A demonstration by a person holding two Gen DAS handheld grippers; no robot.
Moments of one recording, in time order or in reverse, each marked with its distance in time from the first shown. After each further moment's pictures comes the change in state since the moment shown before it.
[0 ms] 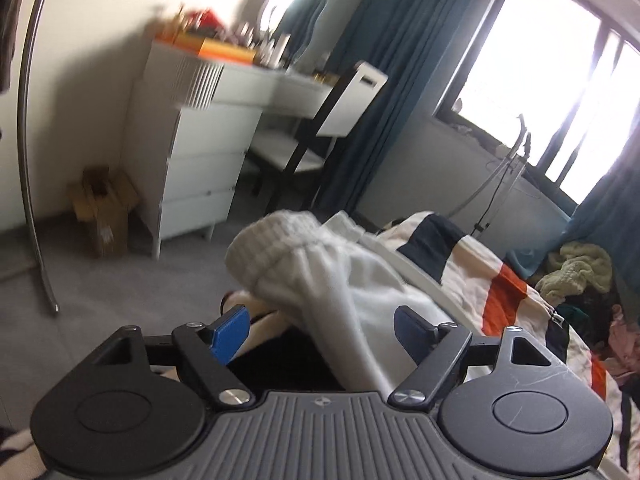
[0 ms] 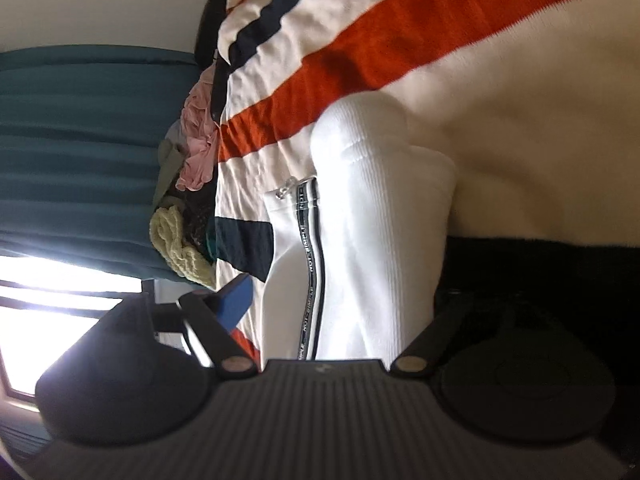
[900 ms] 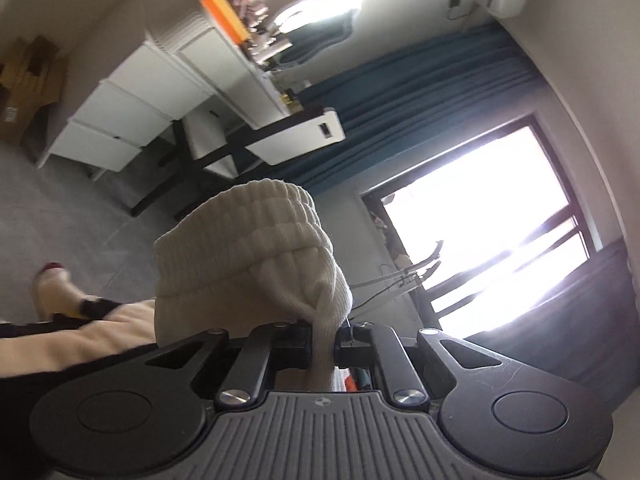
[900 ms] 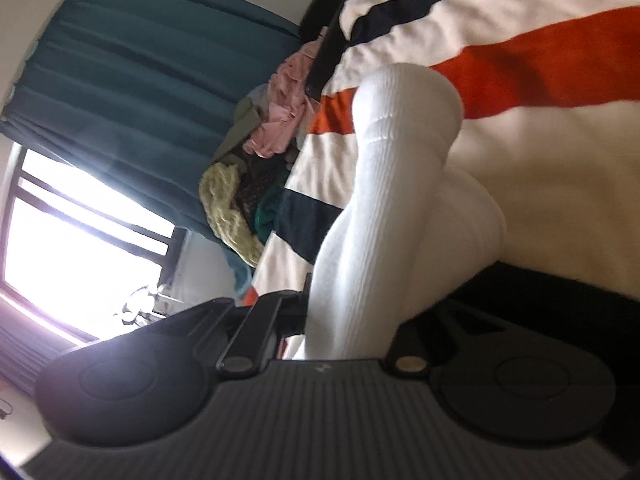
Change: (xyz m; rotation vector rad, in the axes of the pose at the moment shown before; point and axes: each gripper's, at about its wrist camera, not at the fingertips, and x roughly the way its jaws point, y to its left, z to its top) left arm 0.086 0.005 0.041 -0.546 -0.085 -0.378; right arm 0.038 0.050 0.002 -0.301 0.008 0.145
